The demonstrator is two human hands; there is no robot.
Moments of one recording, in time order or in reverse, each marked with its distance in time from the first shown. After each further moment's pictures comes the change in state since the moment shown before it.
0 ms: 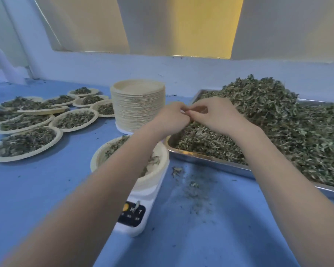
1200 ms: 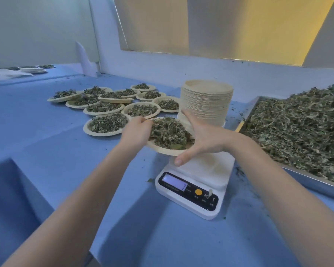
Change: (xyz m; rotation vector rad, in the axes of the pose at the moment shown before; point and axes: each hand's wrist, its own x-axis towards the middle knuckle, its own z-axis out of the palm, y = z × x) left_hand -0.112 -0.134 -0.126 -0.126 0.502 -0.412; right_hand 0.006 -0.126 0.092 0.203 -0.614 -0.223
